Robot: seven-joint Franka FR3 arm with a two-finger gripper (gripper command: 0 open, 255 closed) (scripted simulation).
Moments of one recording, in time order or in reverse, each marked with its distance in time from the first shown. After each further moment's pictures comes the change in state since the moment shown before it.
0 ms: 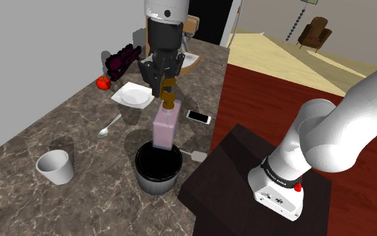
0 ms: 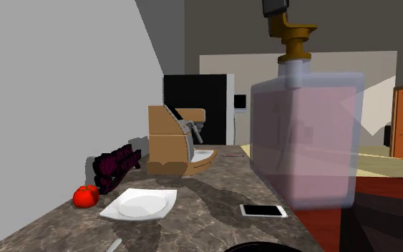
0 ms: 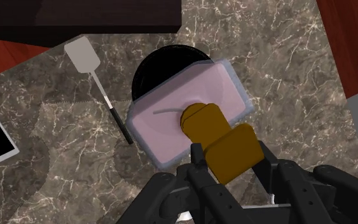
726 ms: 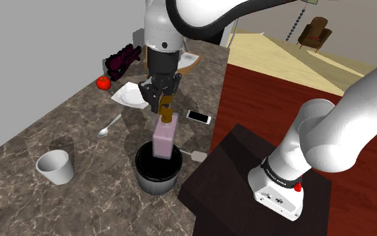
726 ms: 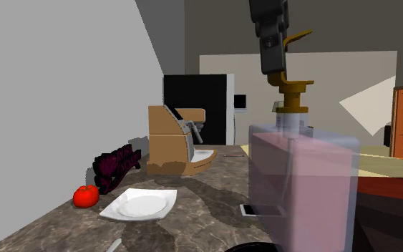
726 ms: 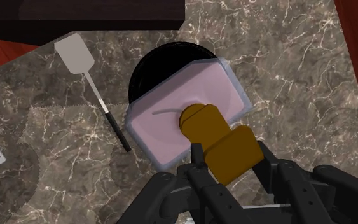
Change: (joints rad) arm 0.003 0.033 0.009 -0.116 0.004 0.148 -0.010
